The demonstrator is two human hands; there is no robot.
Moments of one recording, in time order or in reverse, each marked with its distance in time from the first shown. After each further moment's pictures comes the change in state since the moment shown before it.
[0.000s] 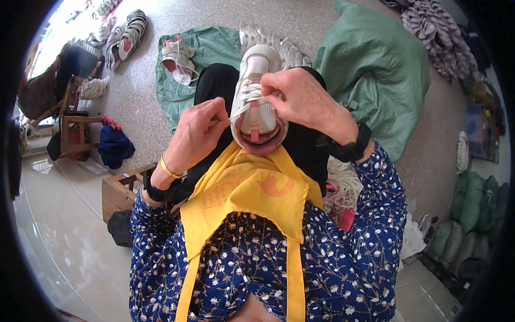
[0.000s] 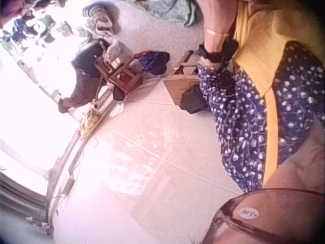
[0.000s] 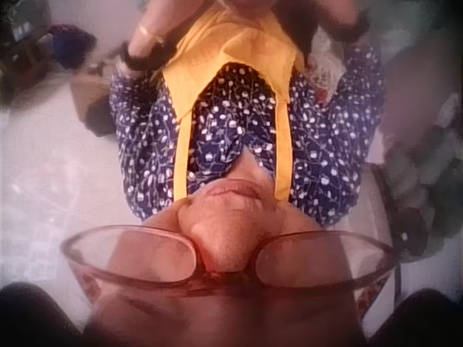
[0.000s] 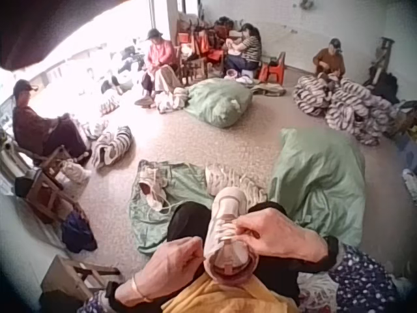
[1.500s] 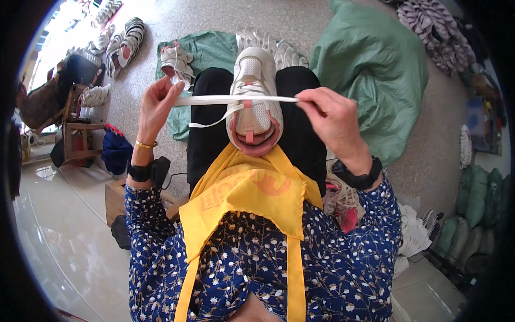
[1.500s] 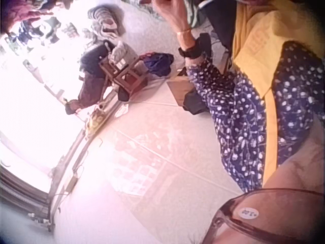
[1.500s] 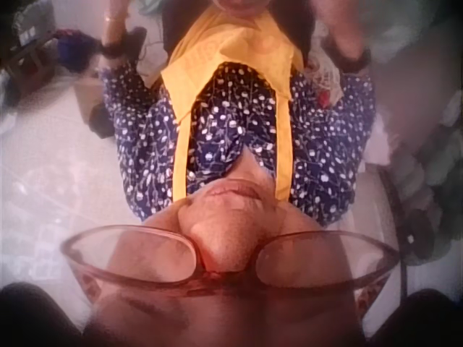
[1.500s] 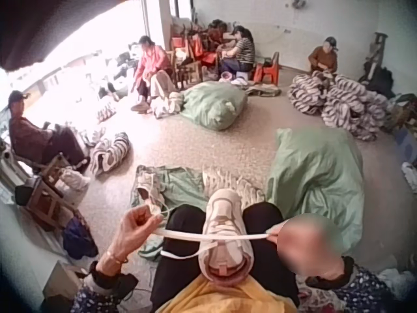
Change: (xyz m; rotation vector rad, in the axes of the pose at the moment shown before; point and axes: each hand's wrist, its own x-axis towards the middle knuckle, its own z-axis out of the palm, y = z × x) left_hand 0.011 -0.087 -0.061 -0.179 0.160 -0.336; right_hand -0.076 -0.008 -0.003 -0.119 0.442 0.163
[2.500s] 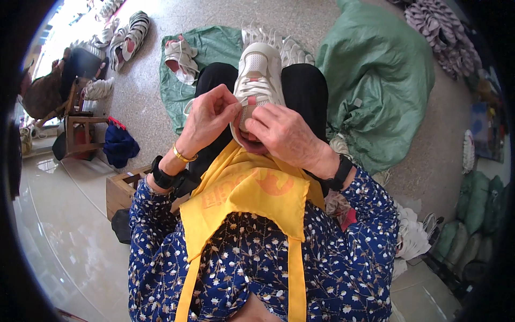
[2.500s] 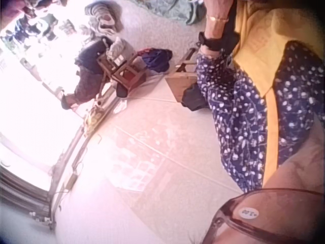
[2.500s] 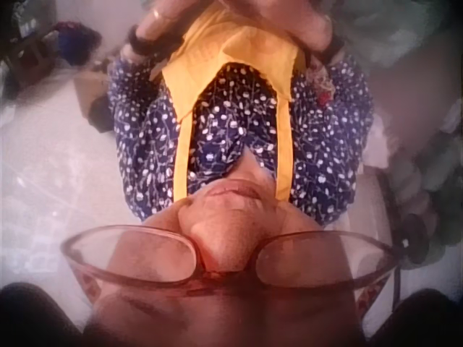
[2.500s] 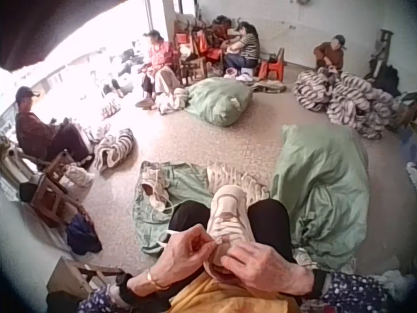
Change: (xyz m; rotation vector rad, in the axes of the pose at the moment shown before) left_hand -0.029 0.068 0.092 -0.143 -0.155 0.049; right_hand 0.000 -0.023 0.067 -0.054 -0.245 -0.506
